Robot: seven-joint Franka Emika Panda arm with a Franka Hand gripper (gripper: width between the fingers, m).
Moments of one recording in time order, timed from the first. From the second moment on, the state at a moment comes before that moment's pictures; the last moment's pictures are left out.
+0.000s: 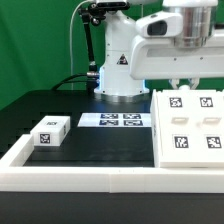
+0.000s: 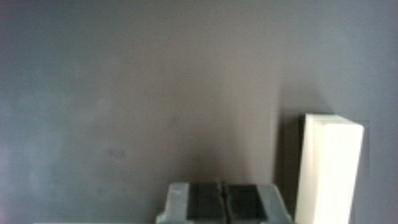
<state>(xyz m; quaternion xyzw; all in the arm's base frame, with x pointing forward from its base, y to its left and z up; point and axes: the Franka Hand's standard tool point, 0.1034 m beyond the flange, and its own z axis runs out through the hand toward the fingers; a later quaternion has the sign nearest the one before) 0.515 0.083 0.107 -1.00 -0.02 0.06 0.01</state>
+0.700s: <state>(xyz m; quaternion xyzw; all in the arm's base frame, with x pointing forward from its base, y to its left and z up) 0.524 0.083 0.116 -1.00 -0.02 0.07 0.01</state>
